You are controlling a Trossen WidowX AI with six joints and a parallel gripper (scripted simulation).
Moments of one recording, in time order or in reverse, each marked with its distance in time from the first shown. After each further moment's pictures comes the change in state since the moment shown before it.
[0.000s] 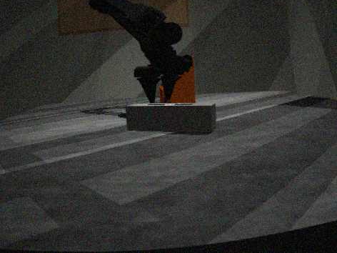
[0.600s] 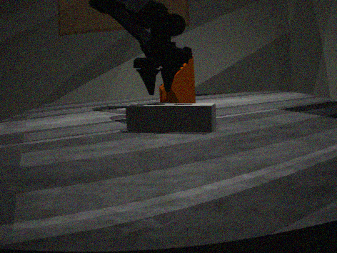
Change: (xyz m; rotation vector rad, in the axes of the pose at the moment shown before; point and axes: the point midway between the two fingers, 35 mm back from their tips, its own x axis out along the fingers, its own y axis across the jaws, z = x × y) arm -0.023 0.001 -0.002 -0.001 0.002 0.001
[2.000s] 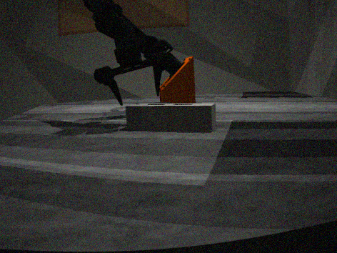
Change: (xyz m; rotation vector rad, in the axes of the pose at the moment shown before) arm 0.006 -0.126 0.002 1.087 -0.373 0.086
